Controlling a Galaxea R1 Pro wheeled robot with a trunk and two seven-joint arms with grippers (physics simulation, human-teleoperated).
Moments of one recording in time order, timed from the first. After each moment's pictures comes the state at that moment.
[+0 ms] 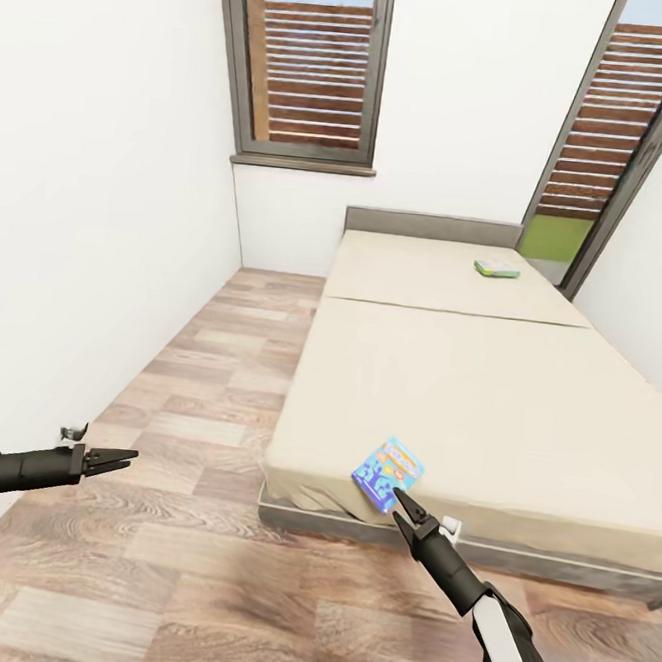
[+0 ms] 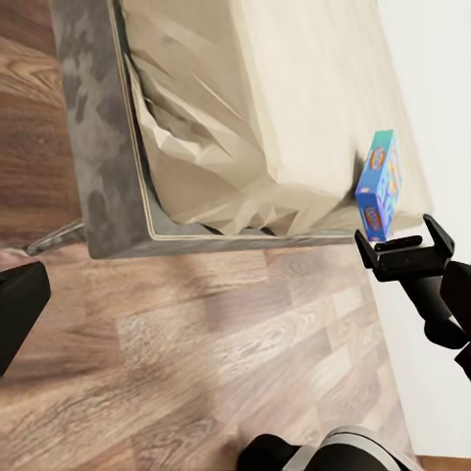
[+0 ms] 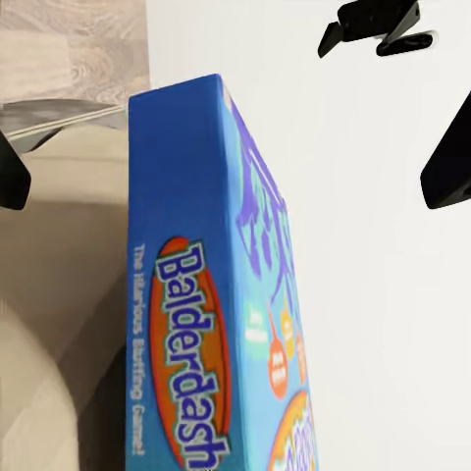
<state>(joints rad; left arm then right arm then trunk) -0.77 0.57 0.06 -0.51 0.20 0.67 -1.42 -0.42 0.03 -0.32 -0.75 -0.72 0.50 0.88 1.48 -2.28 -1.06</state>
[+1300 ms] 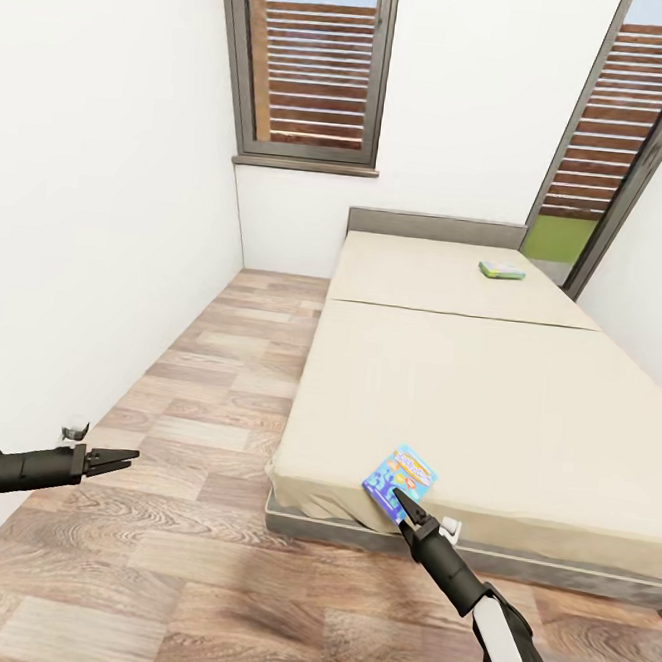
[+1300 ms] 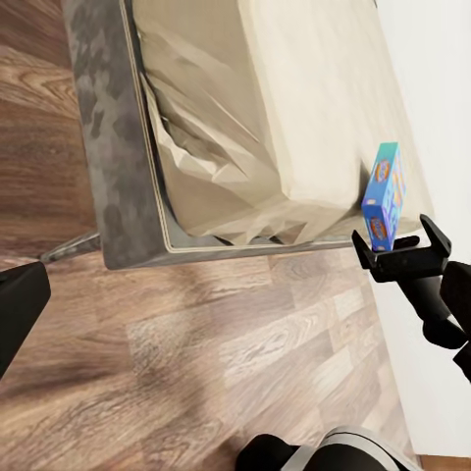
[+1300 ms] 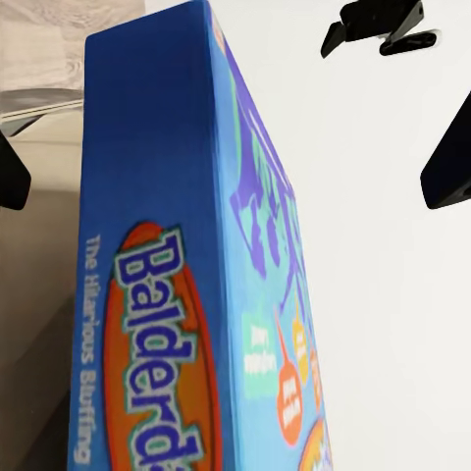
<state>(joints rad) -0.77 0.56 0.06 -0.51 0.20 0.67 -1.42 -0.42 0.03 -0.32 -0.75 -0.72 0.50 0.87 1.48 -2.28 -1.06</state>
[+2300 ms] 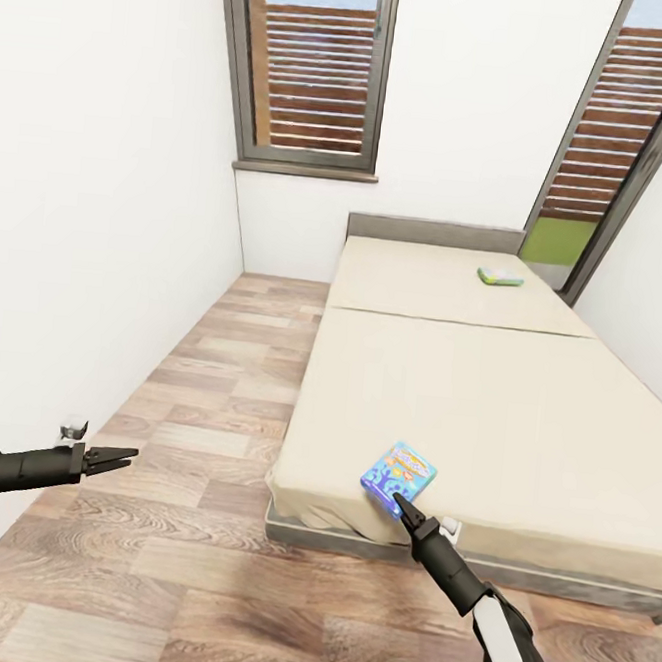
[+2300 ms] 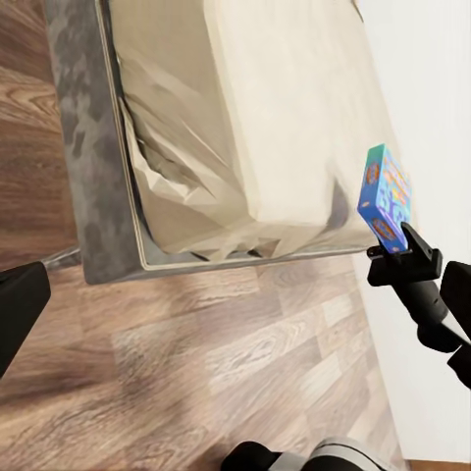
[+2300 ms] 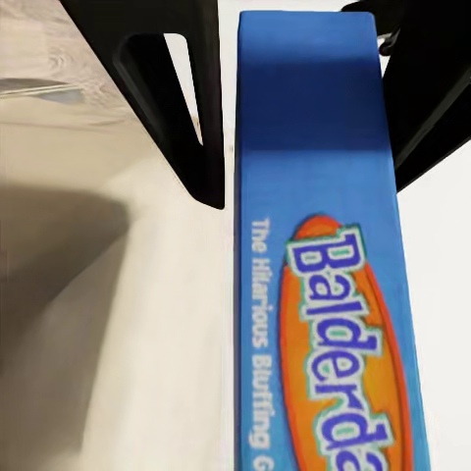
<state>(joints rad) -0.77 0.56 0.07 -0.51 0.21 0.67 -1.42 -0.42 0.03 -0.32 -0.75 -0.72 0.50 0.87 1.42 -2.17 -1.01</state>
